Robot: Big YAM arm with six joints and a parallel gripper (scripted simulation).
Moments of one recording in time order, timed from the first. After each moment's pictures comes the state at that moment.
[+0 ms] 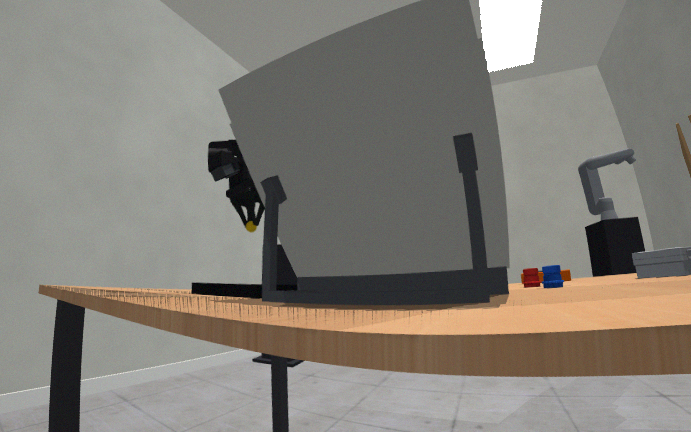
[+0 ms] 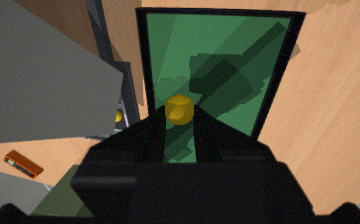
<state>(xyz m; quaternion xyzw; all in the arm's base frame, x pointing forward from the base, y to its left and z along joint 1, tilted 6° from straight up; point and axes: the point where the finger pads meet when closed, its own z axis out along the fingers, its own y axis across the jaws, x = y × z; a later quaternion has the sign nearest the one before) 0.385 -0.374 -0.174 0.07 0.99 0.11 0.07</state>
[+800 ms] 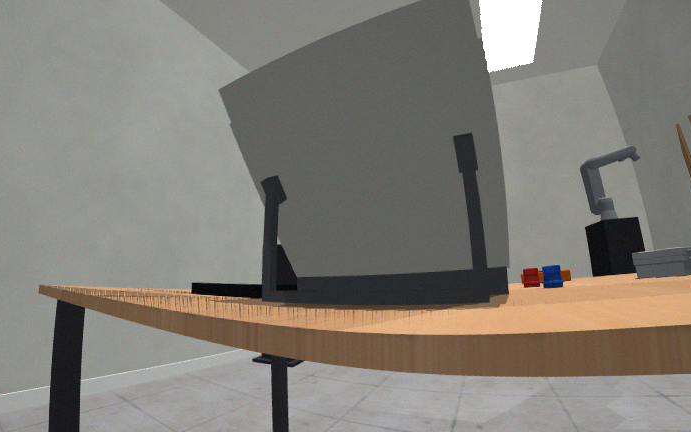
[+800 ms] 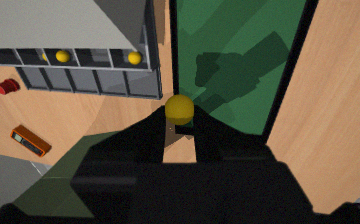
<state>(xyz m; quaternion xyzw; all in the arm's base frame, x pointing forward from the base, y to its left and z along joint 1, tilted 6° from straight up) 0.268 -0.321 -0.133 0.09 0.99 0.11 0.08</state>
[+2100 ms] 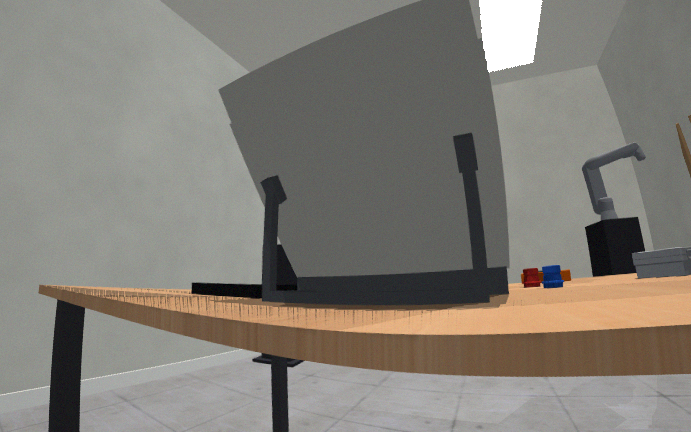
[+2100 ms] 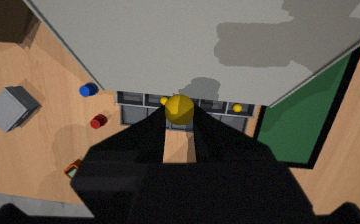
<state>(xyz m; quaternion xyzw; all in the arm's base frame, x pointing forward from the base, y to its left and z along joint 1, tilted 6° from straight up) 0.367 -0.049 0.009 0.04 0.98 0.02 0.20</state>
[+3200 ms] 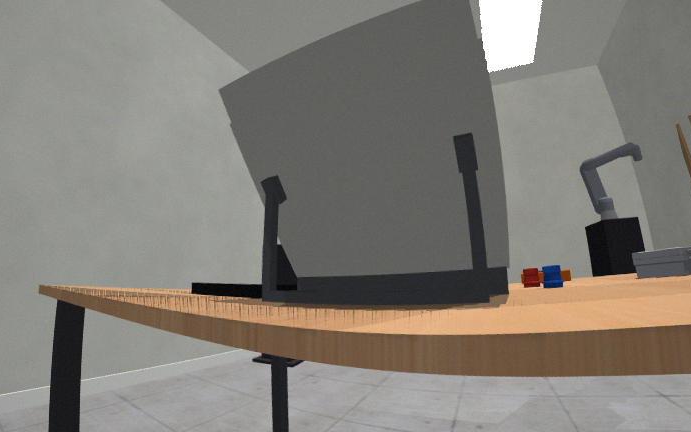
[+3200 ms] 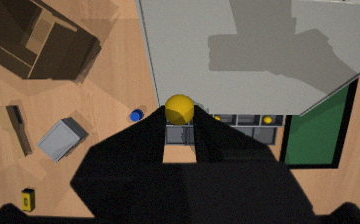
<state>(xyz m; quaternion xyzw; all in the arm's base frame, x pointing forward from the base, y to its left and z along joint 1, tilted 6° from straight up) 0.402 0.080 0.075 0.07 0.96 -0.01 0.26</state>
